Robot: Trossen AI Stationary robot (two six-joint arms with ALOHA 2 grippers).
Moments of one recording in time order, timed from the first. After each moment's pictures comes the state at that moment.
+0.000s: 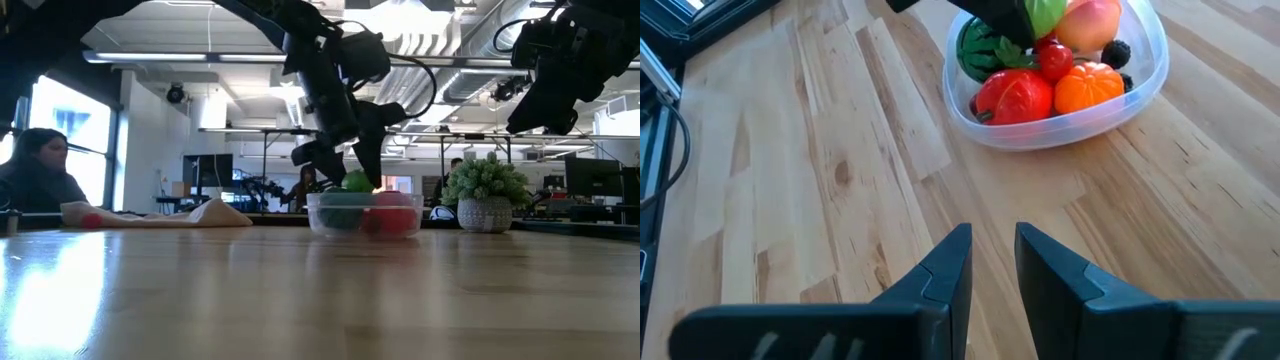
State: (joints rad) left arm 0.33 2.17 1.76 -0.71 -0.05 -0.53; right arm 0.03 0.59 0.46 -0.54 0.10 0.52
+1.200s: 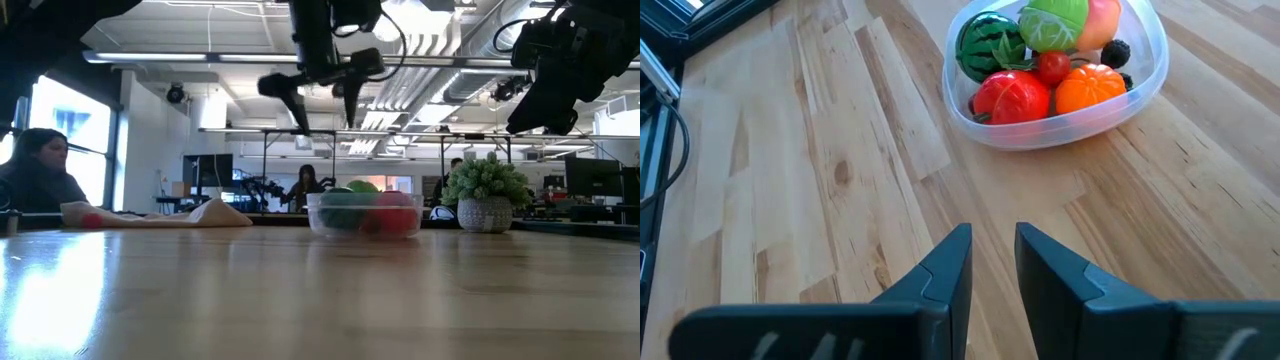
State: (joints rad) left arm 0.33 2.16 2.16 -1.32 -0.15 -0.99; right arm 0.03 0.59 0.46 -0.54 0.10 0.52
